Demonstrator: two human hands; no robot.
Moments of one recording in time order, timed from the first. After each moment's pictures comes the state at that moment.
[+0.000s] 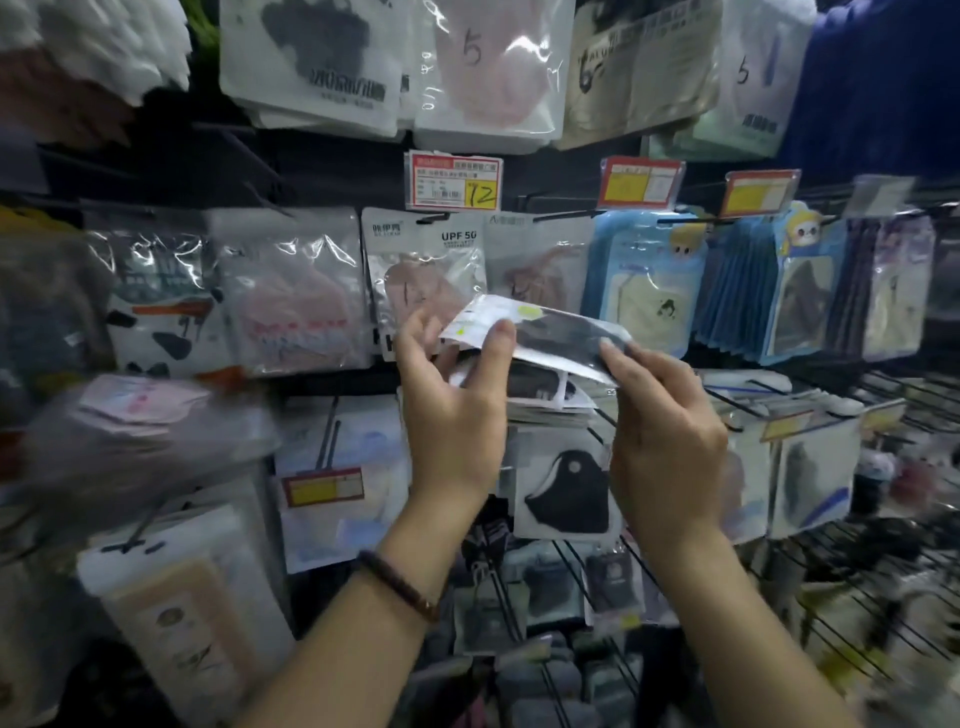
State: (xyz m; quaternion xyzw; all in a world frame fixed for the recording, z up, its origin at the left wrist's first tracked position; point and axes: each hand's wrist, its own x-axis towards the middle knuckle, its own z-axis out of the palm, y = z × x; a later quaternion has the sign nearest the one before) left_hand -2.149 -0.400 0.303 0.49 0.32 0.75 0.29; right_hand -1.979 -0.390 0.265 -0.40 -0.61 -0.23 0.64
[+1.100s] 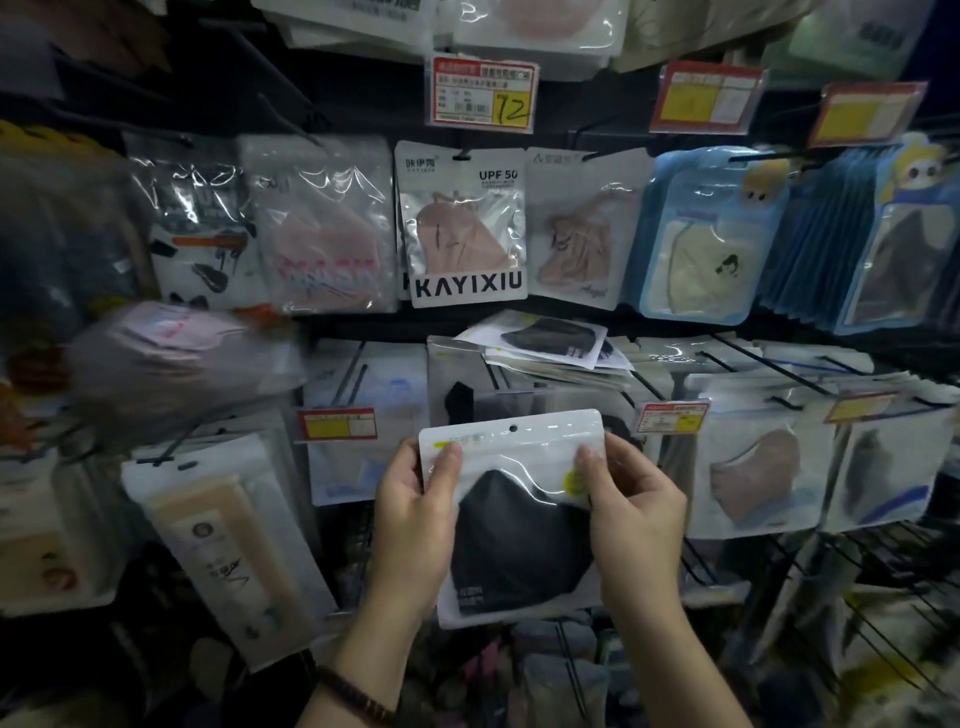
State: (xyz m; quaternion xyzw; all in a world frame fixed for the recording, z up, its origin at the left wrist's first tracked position) left_hand -2.178 -0.421 0.168 0.39 0.44 0.71 0.37; right_hand -2.008 -0.402 0.178 -0.41 -0.44 0.39 0.70
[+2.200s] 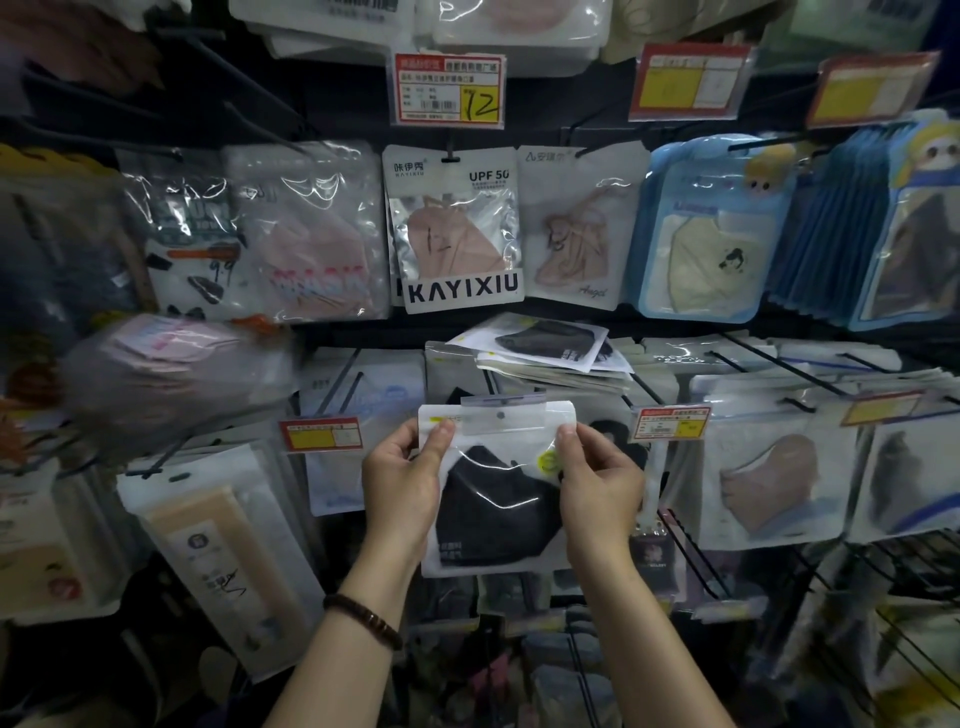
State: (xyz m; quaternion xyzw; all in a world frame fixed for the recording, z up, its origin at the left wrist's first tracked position) left_hand -2.188 -0.362 0.167 0.38 0.51 0.70 0.32; right_hand -2.023 -0.341 0.163 -0.43 -0.39 0.41 0.70
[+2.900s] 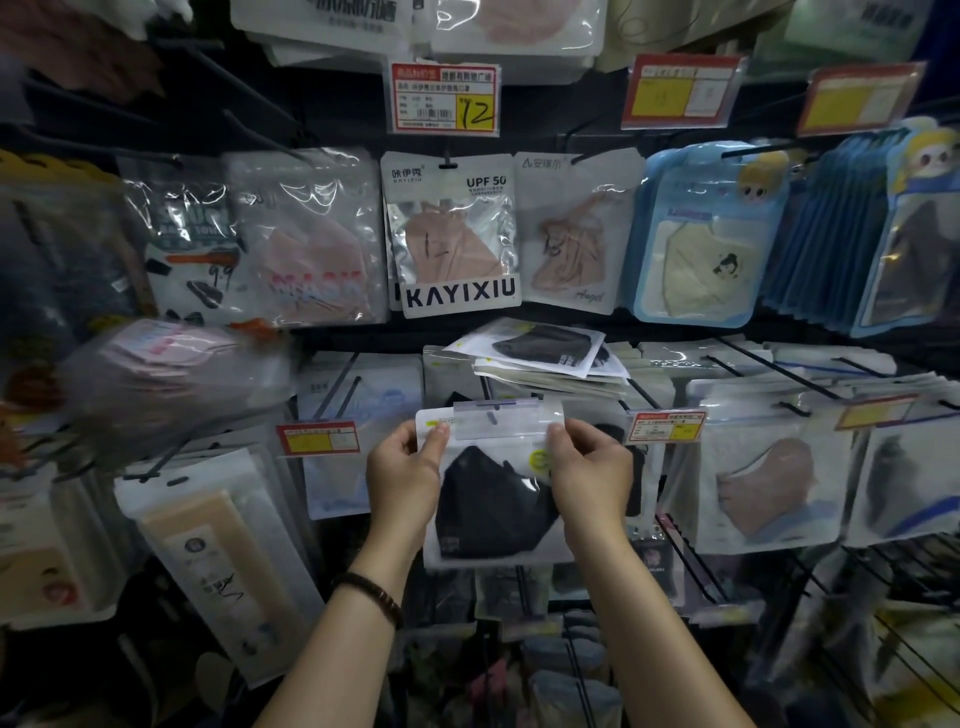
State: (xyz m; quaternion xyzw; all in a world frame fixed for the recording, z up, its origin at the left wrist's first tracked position) left_hand -2.191 -0.342 0.166 0.37 0.58 0.67 0.28; right_hand -2.022 -0.320 0.172 -0.52 -0.43 0.40 0.62
